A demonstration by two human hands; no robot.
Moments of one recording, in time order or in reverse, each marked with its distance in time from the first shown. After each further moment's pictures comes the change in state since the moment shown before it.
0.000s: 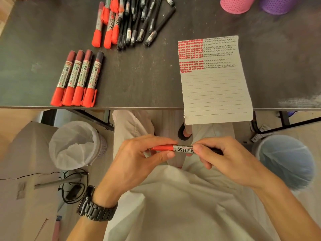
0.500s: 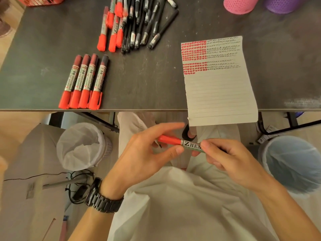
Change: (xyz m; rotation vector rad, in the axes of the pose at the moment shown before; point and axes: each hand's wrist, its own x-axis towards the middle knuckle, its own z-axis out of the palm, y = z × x) left_hand 0.016 0.007 -0.004 0.033 -0.053 0.049; right_hand 0.001 0.013 0.007 0.277 0.100 0.045
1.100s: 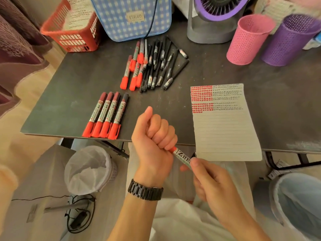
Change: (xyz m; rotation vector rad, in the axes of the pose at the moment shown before) left_hand 0.067 0.062 -0.015 -1.481 0.440 -0.078; right_hand 0.019 -0.033 0.052 0.278 0.198 -0.026
